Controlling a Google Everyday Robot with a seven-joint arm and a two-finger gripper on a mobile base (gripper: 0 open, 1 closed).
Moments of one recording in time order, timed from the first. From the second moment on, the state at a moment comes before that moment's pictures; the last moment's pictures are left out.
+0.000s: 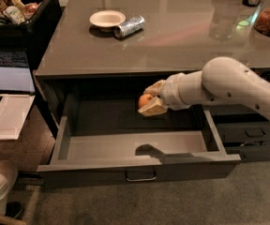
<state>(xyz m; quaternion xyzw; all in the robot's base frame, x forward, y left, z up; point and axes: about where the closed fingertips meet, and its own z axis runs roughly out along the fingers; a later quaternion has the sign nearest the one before) 0.596 -0.054 0.778 -0.57 0.69 0.11 0.43</state>
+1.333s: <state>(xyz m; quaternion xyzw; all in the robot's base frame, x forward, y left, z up) 0.673 -0.015 0.916 -0.54 0.68 0.10 0.49</state>
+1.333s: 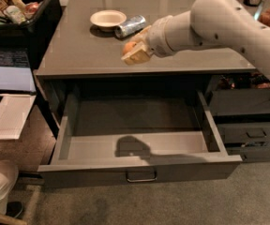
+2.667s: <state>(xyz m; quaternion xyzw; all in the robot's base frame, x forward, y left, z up) 0.734 0.046 0.868 -0.52 0.75 0.15 0.39</state>
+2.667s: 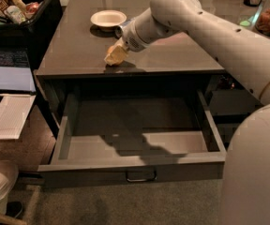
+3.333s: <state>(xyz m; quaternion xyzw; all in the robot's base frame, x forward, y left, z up) 0.735 0.048 0.866 -0.51 0.76 0.14 0.39</state>
